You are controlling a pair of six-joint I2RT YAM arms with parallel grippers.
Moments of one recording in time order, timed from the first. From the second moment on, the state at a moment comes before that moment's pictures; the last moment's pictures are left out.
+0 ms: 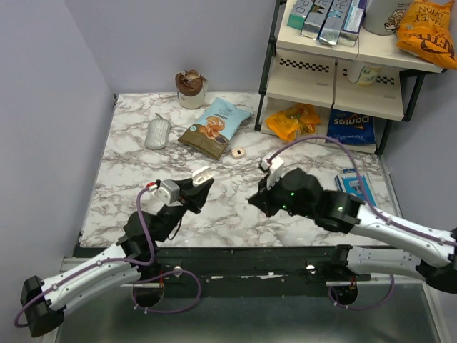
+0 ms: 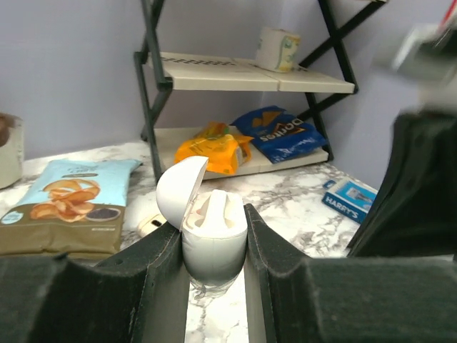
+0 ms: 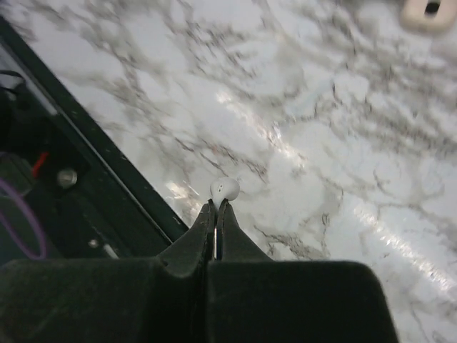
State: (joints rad) left arm -0.96 0.40 0.23 0.53 -0.29 -0.07; right arm 1.11 1.05 0.86 -0.37 0.17 0.35
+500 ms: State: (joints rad) left arm -0.72 0.80 0.49 0.72 0.57 -0.35; right arm 1.11 0.81 1.25 -0.71 -0.14 -0.09
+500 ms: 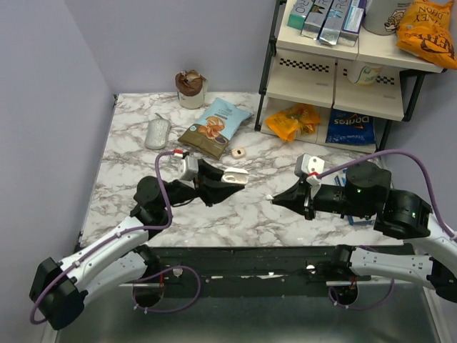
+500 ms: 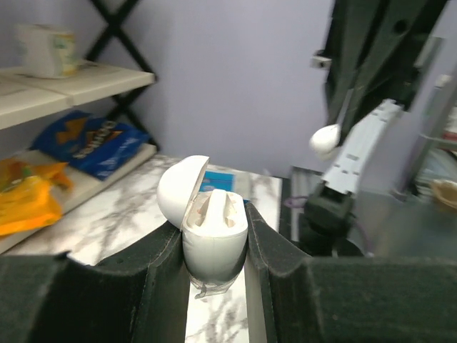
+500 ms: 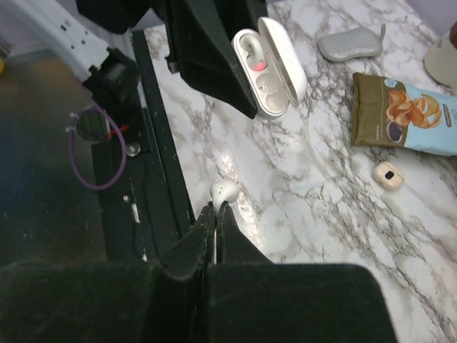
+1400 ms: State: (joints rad) left arm -0.72 1.07 0.65 0.84 1.05 -0.57; right arm 1.11 0.91 1.26 -0.64 -0.25 -0.16
